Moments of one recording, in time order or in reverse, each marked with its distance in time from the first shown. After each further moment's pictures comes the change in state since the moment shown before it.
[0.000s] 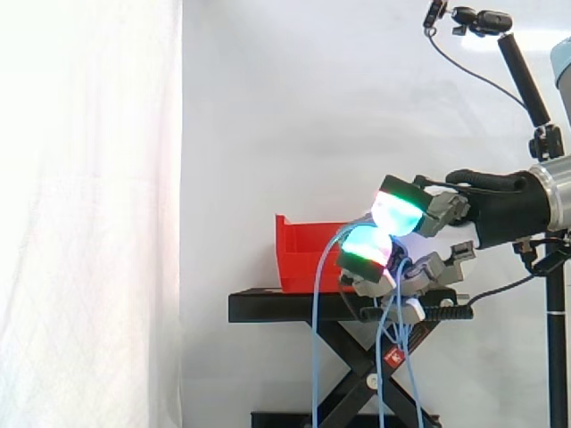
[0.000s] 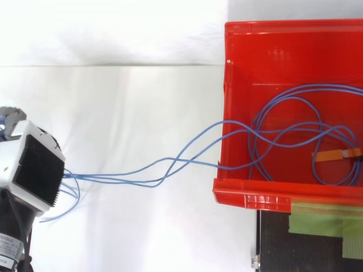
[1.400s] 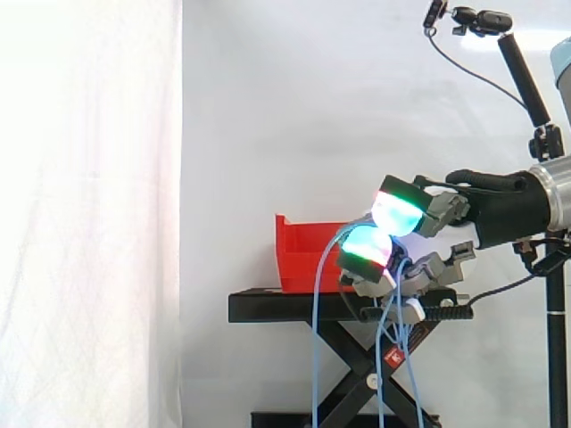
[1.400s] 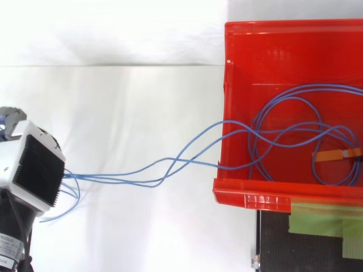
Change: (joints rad) arm 0.000 0.000 0.000 0.000 0.000 0.000
